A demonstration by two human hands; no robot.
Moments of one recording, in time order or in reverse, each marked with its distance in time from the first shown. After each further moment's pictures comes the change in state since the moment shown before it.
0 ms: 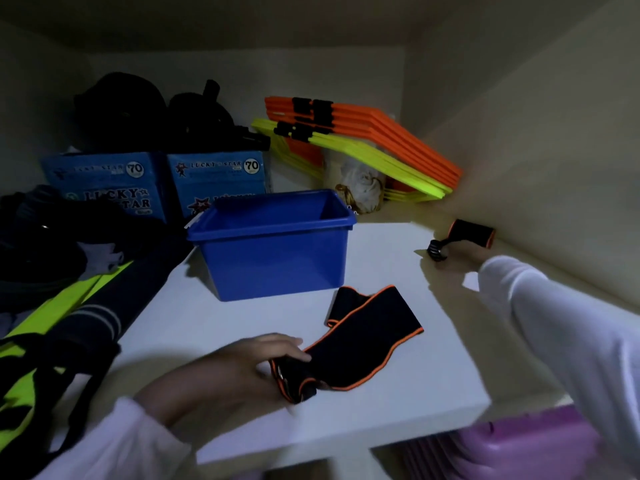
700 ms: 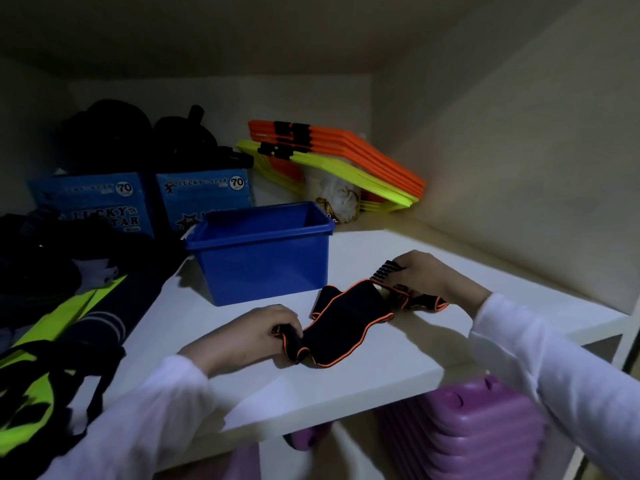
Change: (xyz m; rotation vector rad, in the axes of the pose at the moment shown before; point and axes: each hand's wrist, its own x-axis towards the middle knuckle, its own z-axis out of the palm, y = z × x) left_hand 0.016 0.021 -0.010 -0.015 0.125 -0.056; right_hand -0.170 -0.049 -0.030 0.465 0.099 -0.274
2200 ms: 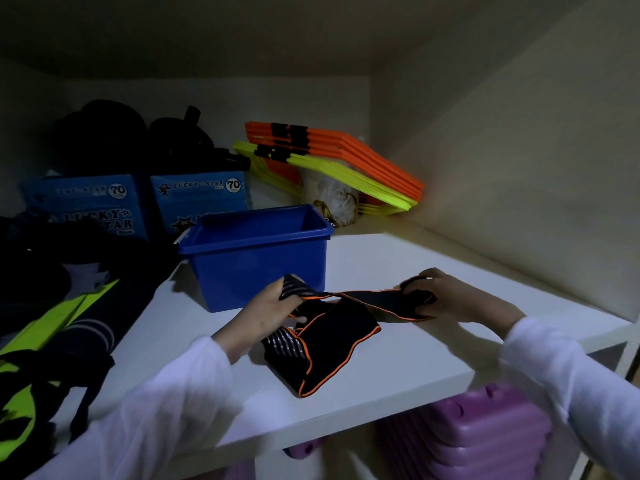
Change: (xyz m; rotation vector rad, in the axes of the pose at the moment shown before) left_hand 0.034 0.023 0.002 -0.608 0.259 -0.092; right_hand 0.007 0.072 0.007 -0.284 -0.084 -0.081
